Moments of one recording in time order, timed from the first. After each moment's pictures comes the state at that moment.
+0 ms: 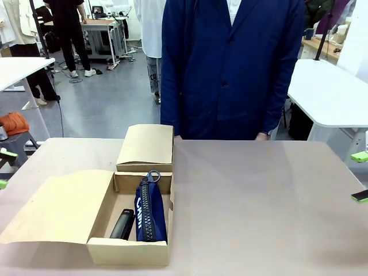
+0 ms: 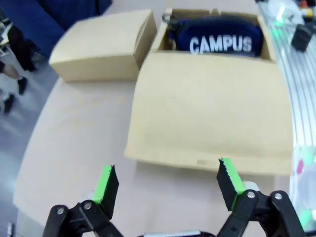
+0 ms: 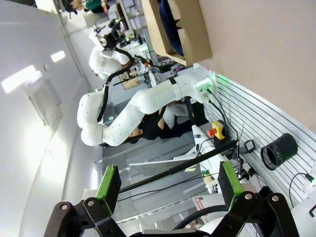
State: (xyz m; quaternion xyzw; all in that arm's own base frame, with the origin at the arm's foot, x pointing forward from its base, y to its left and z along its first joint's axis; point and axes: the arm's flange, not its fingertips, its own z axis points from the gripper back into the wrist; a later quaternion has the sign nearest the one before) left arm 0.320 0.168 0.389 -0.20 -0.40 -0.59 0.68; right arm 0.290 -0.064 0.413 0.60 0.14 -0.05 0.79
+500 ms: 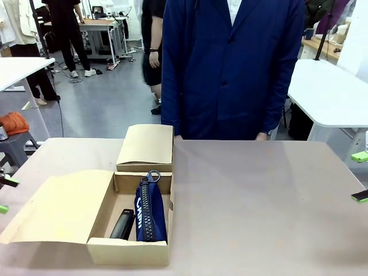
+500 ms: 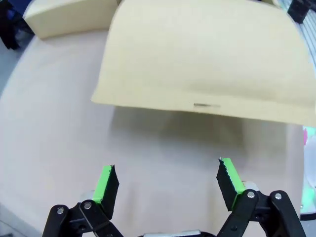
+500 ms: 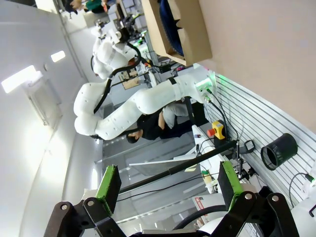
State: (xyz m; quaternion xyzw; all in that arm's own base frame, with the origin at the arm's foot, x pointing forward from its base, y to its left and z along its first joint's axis) left arm 0.331 0.181 0.313 -0.21 -0.33 -0.59 0.70; right arm 0.290 -0.064 0.413 0.60 0.14 -0.05 0.79
